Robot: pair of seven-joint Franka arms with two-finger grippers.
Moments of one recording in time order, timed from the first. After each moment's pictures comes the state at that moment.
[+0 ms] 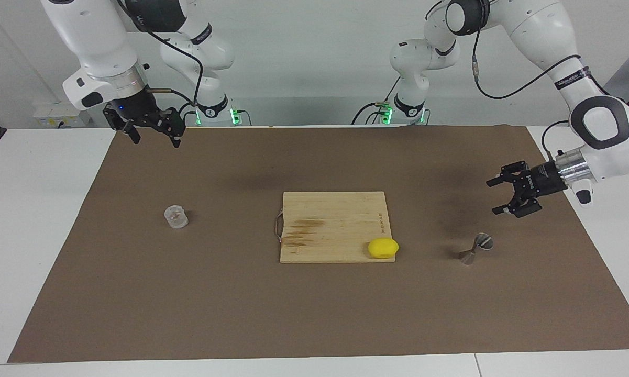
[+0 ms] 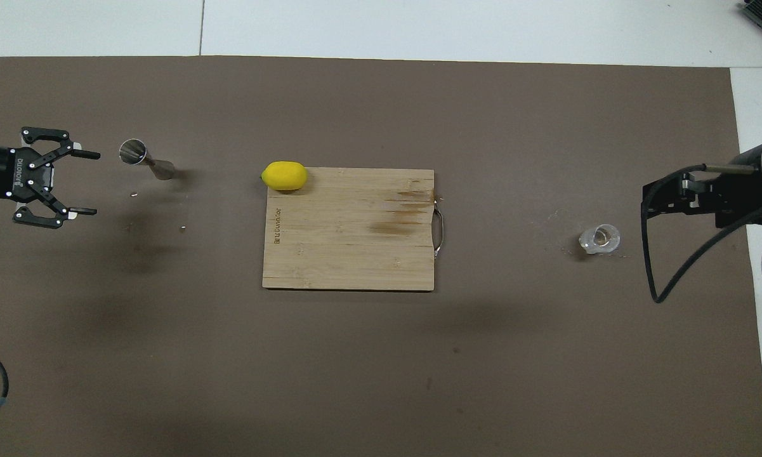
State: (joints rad) left arm 0.09 0.40 0.27 -1.65 -0.91 1.63 -0.96; right arm -0.06 0.00 0.12 -1.57 -0.01 1.52 0.21
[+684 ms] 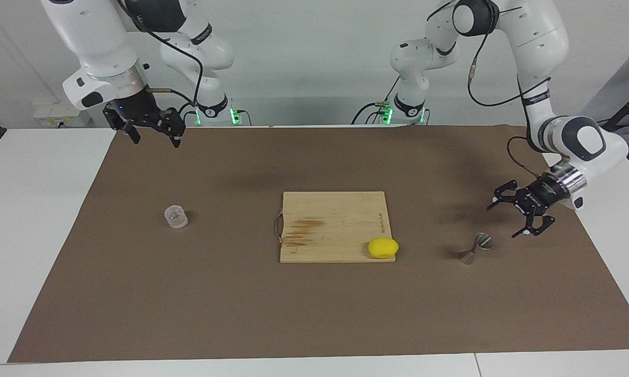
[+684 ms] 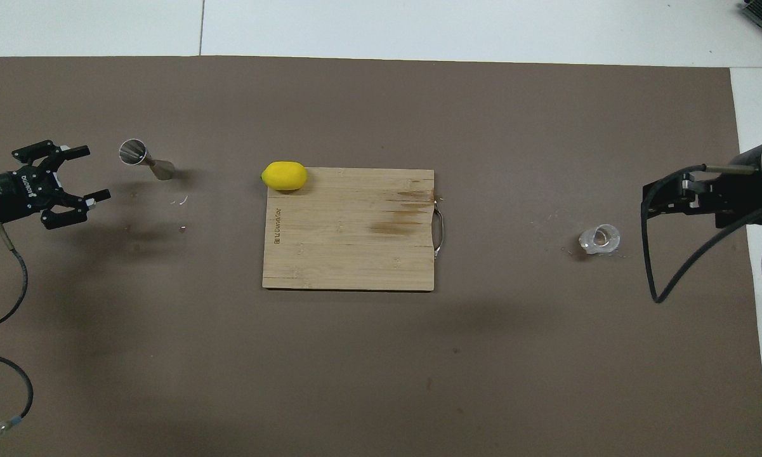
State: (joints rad) left arm 0.14 0.37 0.25 -1.91 -1.36 1.85 -0.99; right arm -0.06 0.00 0.12 -1.57 -0.01 1.52 0.21
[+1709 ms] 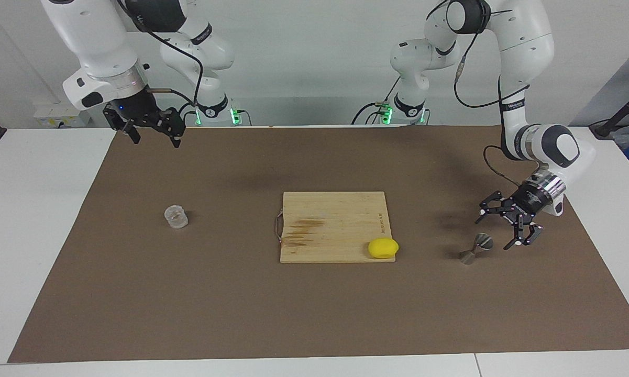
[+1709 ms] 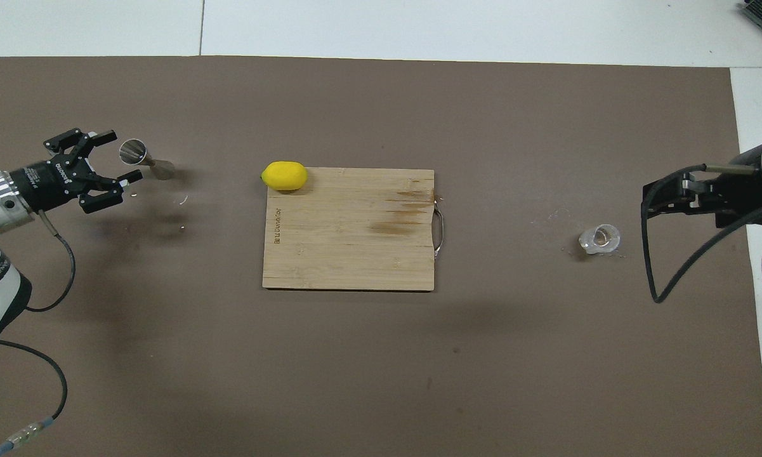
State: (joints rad) left arm 0.05 0.37 0.23 -1.94 -1.52 1.98 -1.00; right arm -0.06 0.00 0.12 -1.57 -0.01 1.52 0.21
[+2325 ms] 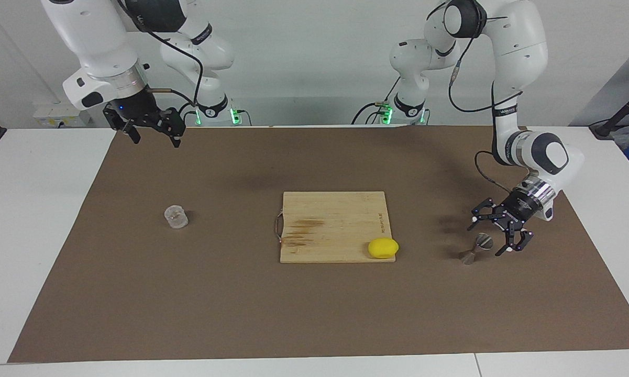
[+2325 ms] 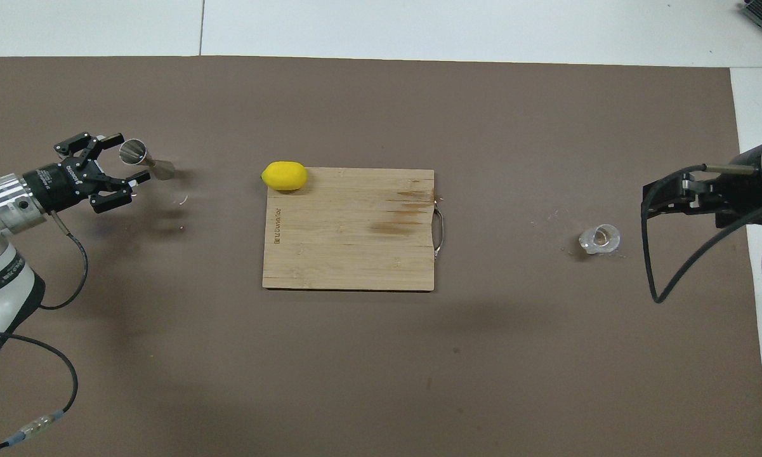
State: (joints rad) left arm 0.04 0.41 0.23 -1.94 -1.54 2.01 -0.99; right arm -0.06 0.00 0.12 -1.57 -0.01 1.52 0.21
